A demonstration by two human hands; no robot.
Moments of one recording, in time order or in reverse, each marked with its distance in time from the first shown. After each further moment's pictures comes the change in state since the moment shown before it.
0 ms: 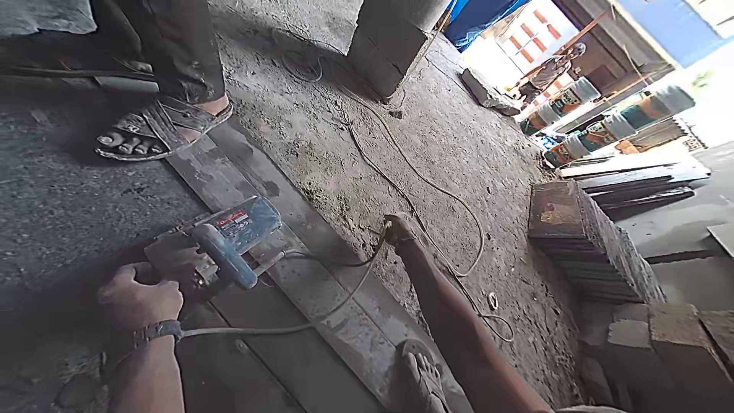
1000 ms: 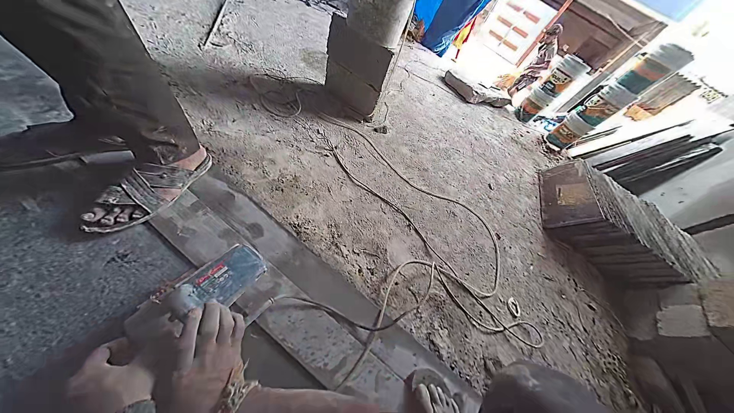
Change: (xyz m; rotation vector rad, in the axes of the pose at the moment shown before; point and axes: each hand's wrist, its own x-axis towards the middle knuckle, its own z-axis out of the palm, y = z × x) left_hand 0.007 -0.023 0.019 0.013 0.109 0.147; right_hand -0.245 0.080 0.197 -0.345 0.096 -1.391
